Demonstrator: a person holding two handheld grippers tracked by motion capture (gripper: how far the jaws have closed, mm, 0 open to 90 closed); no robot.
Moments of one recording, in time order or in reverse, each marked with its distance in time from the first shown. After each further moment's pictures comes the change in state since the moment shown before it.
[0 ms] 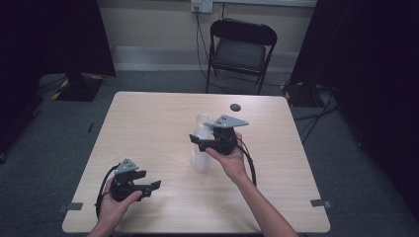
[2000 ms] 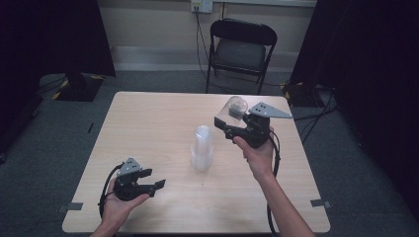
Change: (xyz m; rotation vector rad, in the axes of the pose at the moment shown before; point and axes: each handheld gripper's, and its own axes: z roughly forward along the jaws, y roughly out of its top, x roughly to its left) left arm -0.017 0.012 -0.005 -0.062 -0.049 0.057; right arm -0.014 0.043 -0.093 -0.160 -0.065 0.118
